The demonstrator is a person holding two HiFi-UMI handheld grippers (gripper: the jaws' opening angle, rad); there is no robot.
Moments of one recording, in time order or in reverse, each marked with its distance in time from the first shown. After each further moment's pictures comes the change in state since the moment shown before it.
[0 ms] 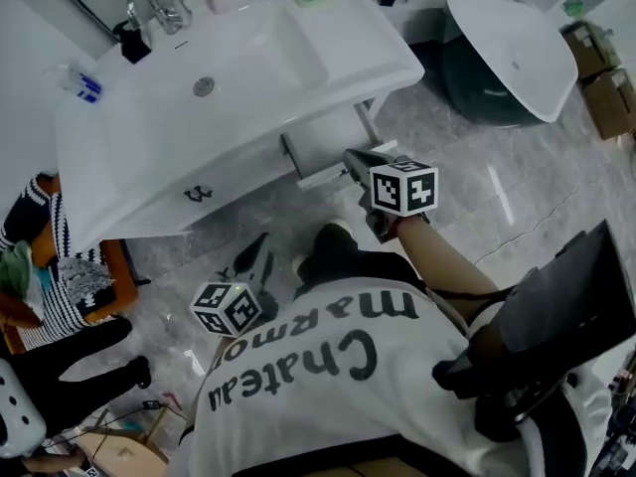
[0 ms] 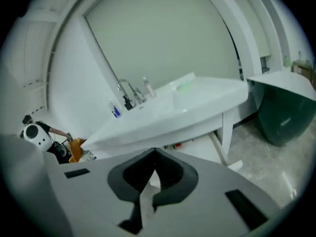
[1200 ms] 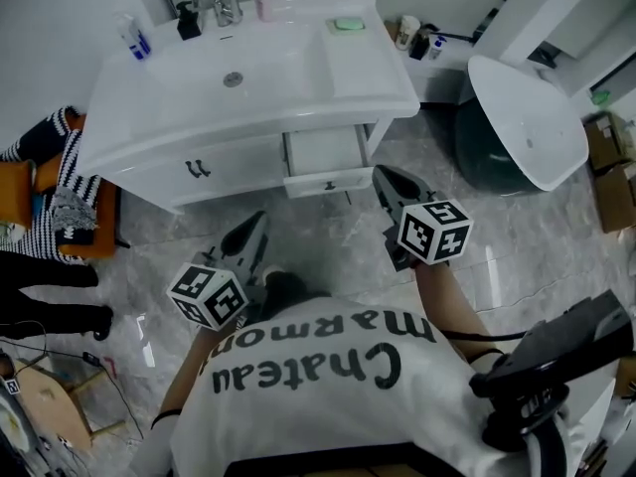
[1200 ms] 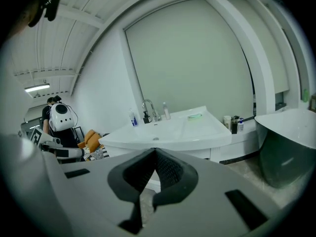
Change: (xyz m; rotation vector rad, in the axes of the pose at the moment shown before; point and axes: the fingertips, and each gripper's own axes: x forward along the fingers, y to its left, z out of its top) left arm -0.023 -0.131 0.038 0.084 -0.304 0.048; right arm -0.149 0.002 0.043 -0.287 -0.186 0.118
